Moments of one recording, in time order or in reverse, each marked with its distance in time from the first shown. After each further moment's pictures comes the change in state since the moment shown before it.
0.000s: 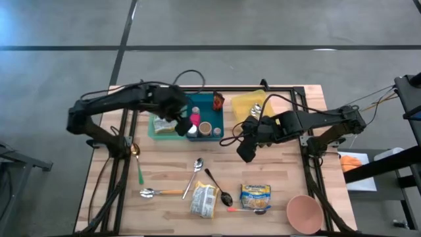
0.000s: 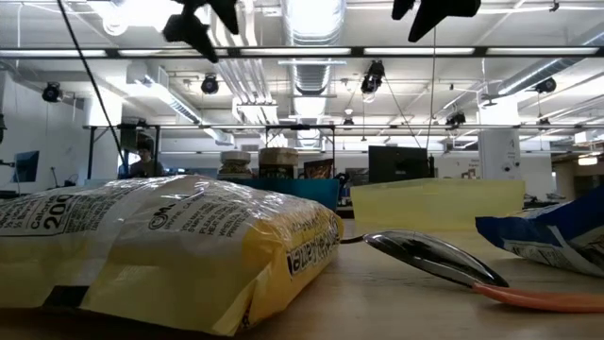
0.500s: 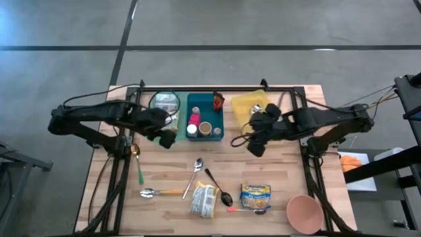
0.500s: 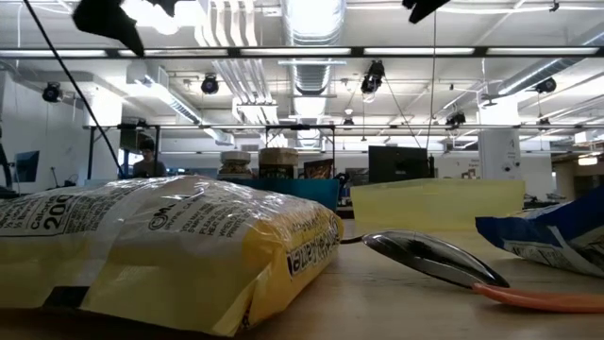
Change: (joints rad) left arm -0.208 -0.263 -0.283 -0.003 0.030 -0.537; right arm 0.022 -0.117 -0.035 0.008 0.223 -0.319
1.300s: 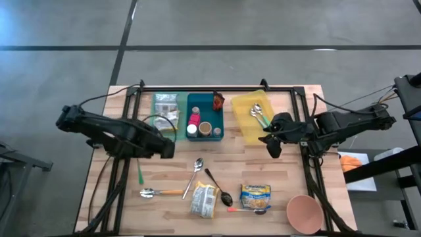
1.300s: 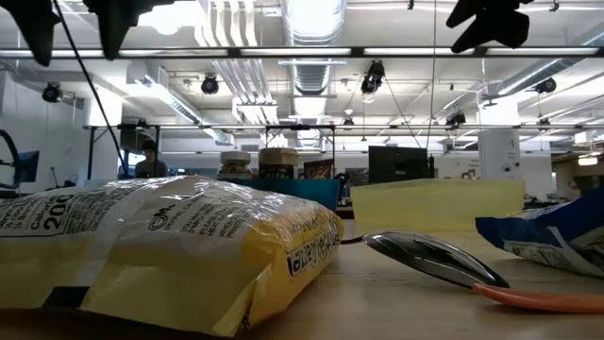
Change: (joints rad) left arm -0.224 0.151 -0.012 -0.237 0.026 -0.727; right arm 0.024 -0.440 -0.544 0.359 -0.092 0.183
